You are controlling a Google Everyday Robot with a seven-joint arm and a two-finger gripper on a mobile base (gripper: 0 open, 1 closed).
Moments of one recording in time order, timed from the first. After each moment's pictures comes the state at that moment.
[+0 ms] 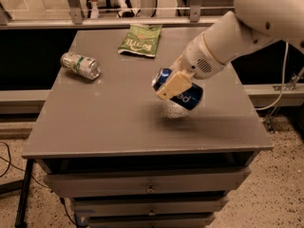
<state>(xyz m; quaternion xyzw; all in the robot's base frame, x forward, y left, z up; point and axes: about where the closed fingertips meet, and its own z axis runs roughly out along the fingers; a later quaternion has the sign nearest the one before) 0.539 -0.044 0.888 -0.56 0.76 0.20 0.28</state>
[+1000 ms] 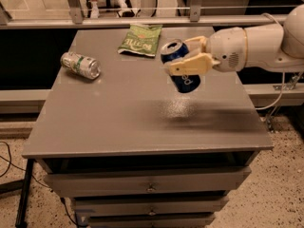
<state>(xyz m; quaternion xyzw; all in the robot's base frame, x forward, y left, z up) 0.554 -0.060 0.955 -0.50 0.61 0.39 0.47</state>
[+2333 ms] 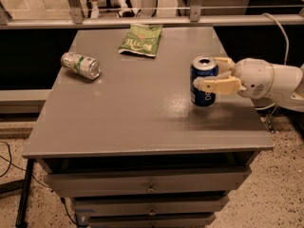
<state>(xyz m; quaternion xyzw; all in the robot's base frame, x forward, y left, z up) 0.540 -0.129 0.925 -0.44 0.52 0.47 0.56</state>
